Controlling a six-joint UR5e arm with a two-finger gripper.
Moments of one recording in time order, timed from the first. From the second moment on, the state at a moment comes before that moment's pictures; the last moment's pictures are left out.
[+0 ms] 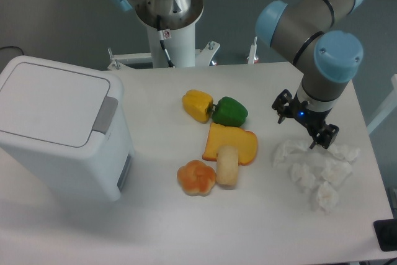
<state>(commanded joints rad) 2.72 -2.00 -1.43 -1.27 1.57 1.49</state>
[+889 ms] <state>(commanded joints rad) 2.72 -1.92 -1.58 -1.14 1.49 1.43</state>
